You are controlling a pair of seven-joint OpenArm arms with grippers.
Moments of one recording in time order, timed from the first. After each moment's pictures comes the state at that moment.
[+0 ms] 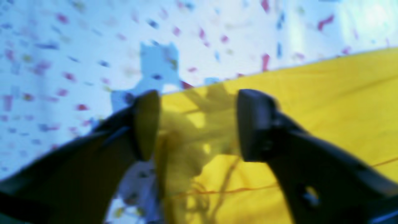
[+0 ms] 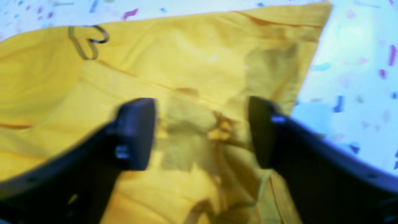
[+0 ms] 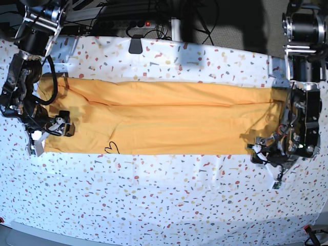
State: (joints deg) left arm -22.2 -17.5 0.9 72.4 -13.0 -17.9 51.9; right arm 11.0 19.4 25.4 77.1 22.7 31.9 -56.3
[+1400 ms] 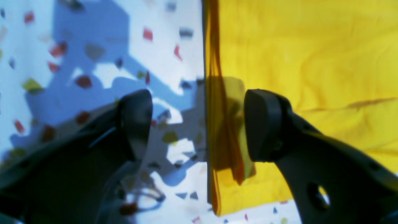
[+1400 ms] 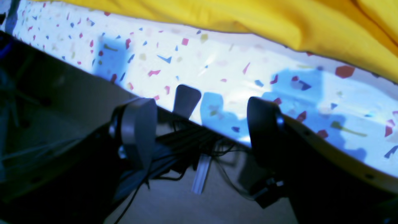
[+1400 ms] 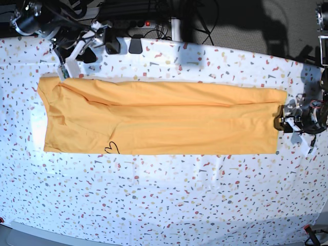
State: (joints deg) left arm -16.0 -32.0 1.0 58.6 -42.9 -23.5 52.4; right arm -32.0 7.6 25.3 126.8 43.4 33.9 -70.4
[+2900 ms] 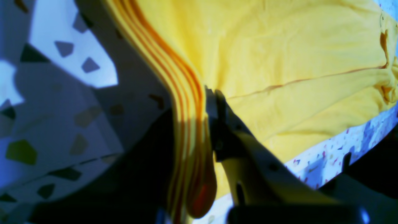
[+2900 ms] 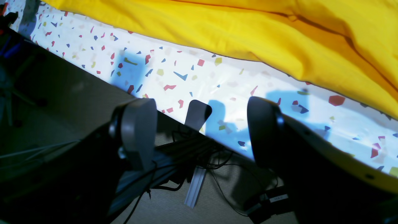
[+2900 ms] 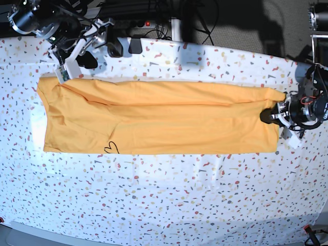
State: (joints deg) left arm -16.7 -28.5 0.7 52.4 -57.7 -32.9 60.0; right arm -32.0 7.5 25.3 131.7 44.5 33.9 -70.2
